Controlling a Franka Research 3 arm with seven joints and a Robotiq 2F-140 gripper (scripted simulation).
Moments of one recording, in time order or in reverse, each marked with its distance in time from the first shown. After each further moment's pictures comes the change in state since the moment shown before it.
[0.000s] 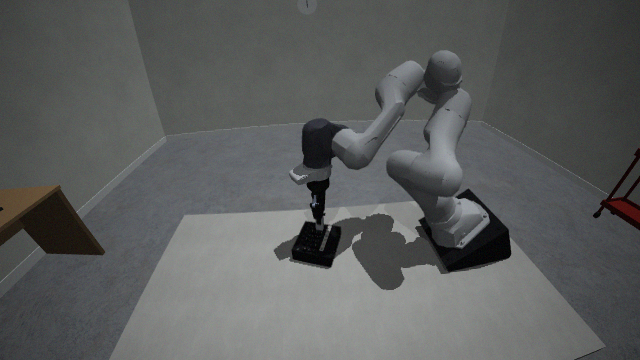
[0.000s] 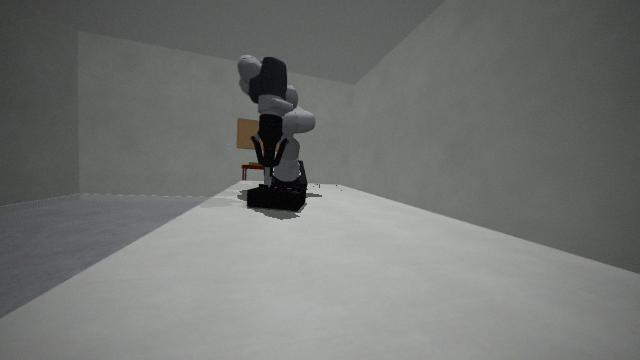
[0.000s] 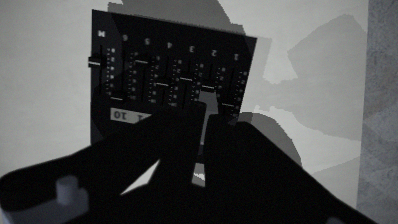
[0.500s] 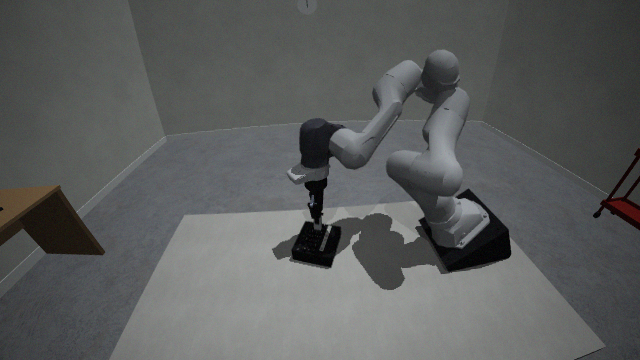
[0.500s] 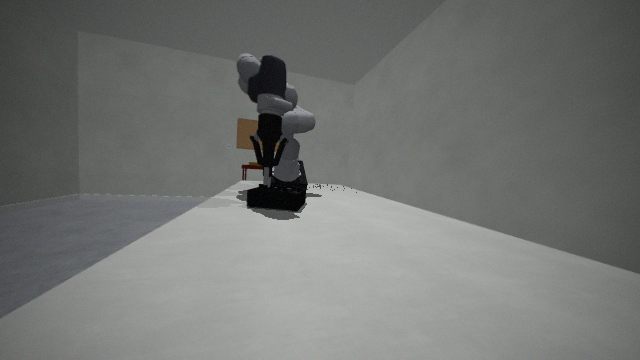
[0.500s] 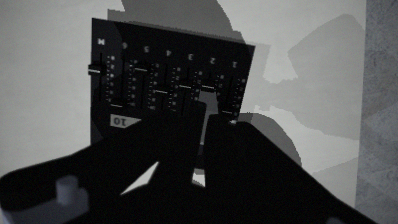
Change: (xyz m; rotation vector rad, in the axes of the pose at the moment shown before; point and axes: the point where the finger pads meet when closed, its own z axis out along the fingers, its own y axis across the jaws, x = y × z) arm 0.007 0.000 0.000 0.000 0.000 0.000
